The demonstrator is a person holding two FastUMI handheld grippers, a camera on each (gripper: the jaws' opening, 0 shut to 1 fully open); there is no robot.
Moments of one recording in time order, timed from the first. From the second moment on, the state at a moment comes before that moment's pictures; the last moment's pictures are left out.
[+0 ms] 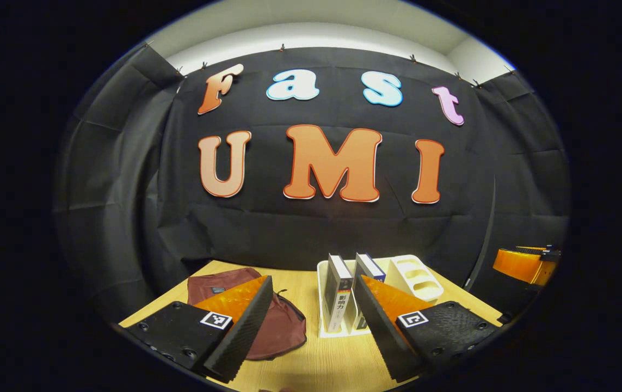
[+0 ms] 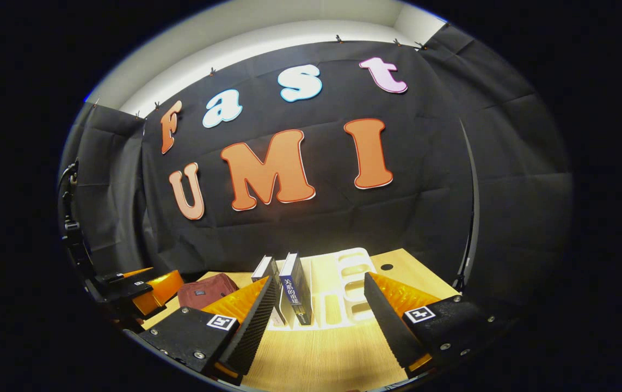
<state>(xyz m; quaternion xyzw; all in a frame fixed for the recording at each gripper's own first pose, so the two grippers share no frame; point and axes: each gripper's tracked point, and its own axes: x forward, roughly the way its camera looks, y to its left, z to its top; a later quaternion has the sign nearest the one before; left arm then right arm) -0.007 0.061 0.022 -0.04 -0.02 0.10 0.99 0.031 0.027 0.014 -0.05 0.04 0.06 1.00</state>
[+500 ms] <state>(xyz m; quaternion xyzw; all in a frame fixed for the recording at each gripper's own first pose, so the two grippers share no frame) -0.019 0.050 0.027 -0.04 -0.02 0.18 0.98 0.065 0.018 0.001 -0.08 0.08 0.14 0.98</state>
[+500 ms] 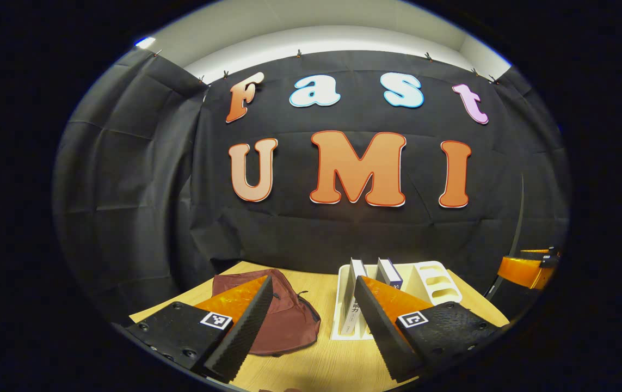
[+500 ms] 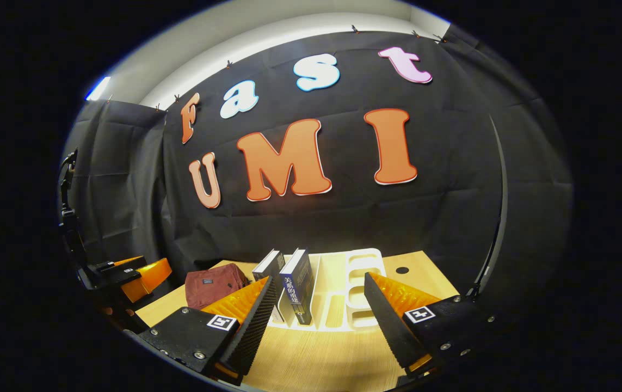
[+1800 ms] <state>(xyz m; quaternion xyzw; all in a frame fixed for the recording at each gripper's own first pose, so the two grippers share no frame) 0.014 0.161 0.003 0.02 0.00 0.15 0.99 0.089 0.056 -0.018 -0.10 0.08 0.06 0.99</state>
